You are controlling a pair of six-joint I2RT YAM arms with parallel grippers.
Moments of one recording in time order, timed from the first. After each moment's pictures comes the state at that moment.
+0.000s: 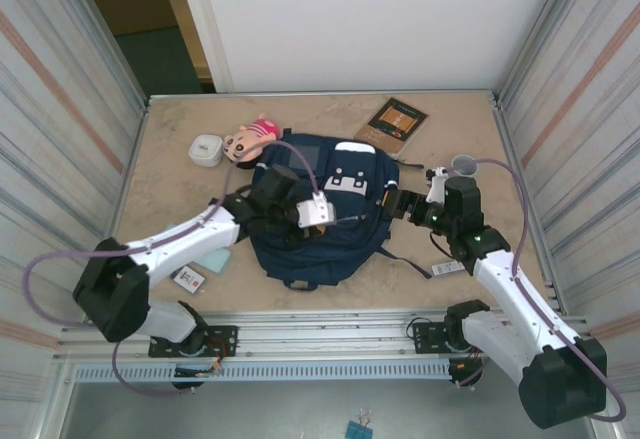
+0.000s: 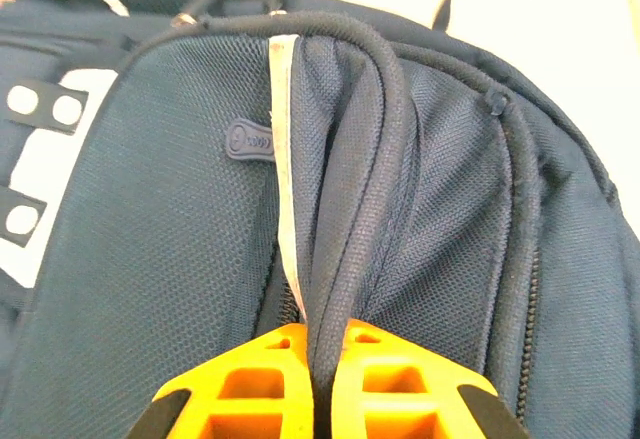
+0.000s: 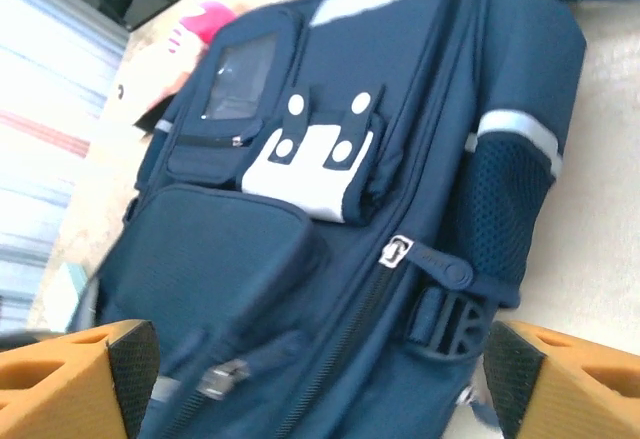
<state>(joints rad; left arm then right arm) -0.71 1.38 0.96 -0.41 0.43 0.66 0.25 0.88 0.57 -0.23 -0.36 0.52</state>
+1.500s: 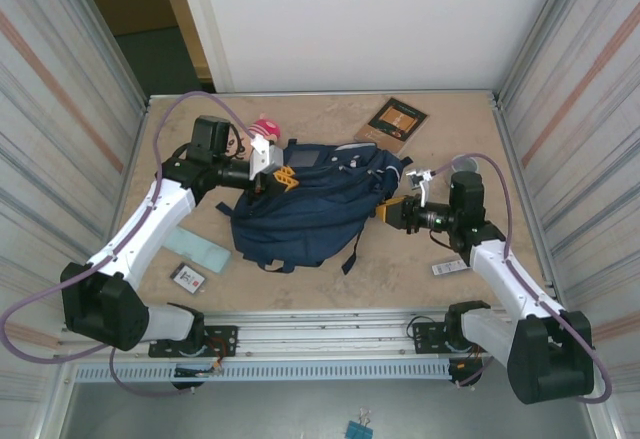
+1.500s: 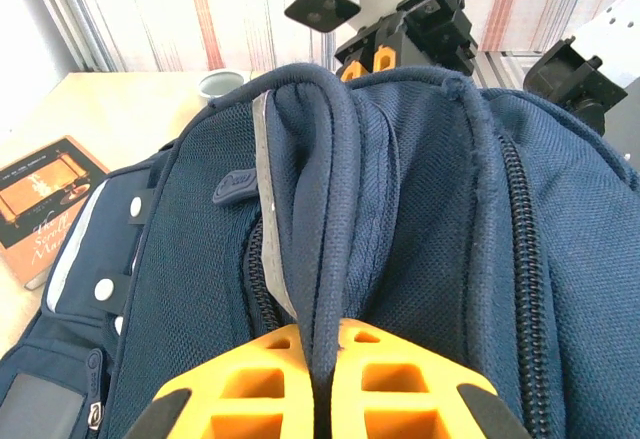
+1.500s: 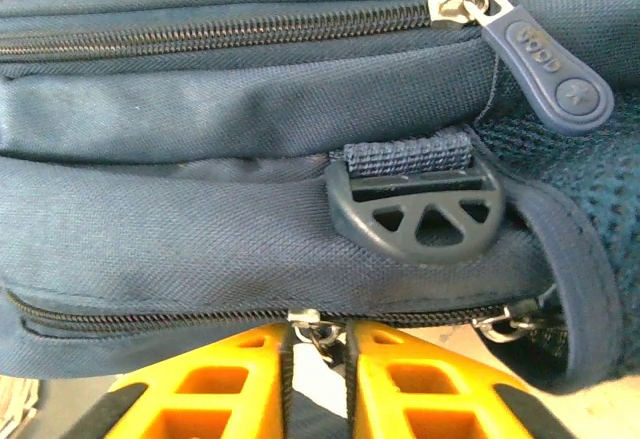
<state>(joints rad) -0.33 1.33 1.18 -0.57 1.03 0.74 0.14 1.02 0.52 0.01 -1.03 0.25</state>
